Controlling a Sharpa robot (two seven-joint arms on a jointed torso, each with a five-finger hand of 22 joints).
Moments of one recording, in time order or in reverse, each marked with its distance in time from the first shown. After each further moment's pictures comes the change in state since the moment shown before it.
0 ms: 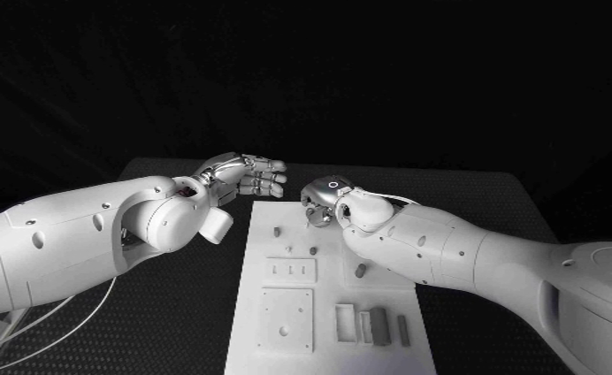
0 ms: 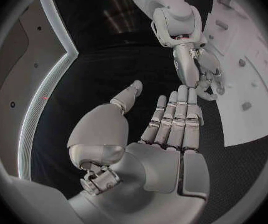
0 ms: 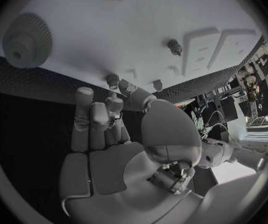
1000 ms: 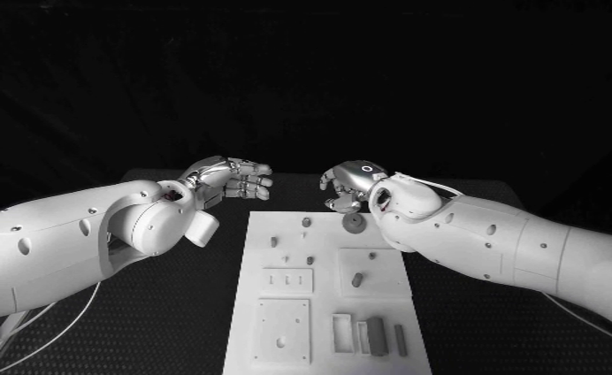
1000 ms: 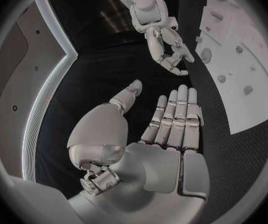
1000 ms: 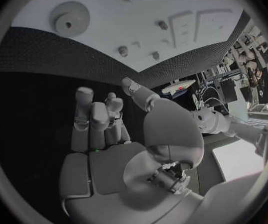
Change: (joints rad) left arm 0.007 -0.039 0.000 -0.033 -0.026 0.024 0.009; left_hand -0.004 -0.004 0.000 0.000 0.000 -0.003 0.004 -0.004 0.001 0.031 -0.014 0.009 0.009 0.000 0.000 -0.012 0.003 -0.002 -0.004 -0.004 -0.008 -0.005; right arm 0.078 -0.267 0.069 0.317 0.096 -0.020 -0.006; right_hand -0.020 -0.053 0.000 0.033 0.000 -0.029 0.029 -0.030 -0.020 -0.007 0.007 0.000 -0.008 0.001 0.020 0.000 -0.006 0.000 -0.002 0.002 -0.001 0.000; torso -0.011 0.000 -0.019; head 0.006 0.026
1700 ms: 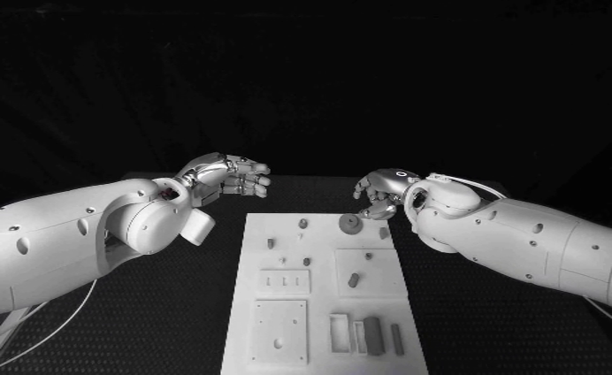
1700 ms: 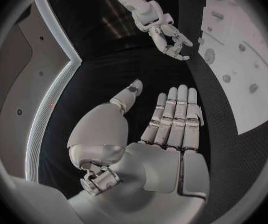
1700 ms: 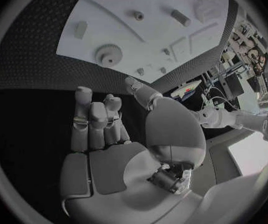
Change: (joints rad) left arm 0.000 -0.008 0.000 -0.020 -0.040 0.041 0.035; left_hand 0.004 0.004 0.000 0.000 0.000 0.054 0.007 0.028 0.006 0.051 -0.019 0.017 0.008 0.009 -0.002 -0.012 0.007 -0.006 0.006 -0.006 0.000 -0.007; right arm -0.001 -0.124 -0.004 0.018 0.077 0.137 0.028; right_hand -0.008 -0.061 -0.004 0.037 0.000 -0.041 0.041 -0.041 -0.025 -0.032 0.025 0.000 -0.008 -0.022 0.022 0.000 -0.005 -0.001 -0.013 0.013 -0.016 0.000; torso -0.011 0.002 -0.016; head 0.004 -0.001
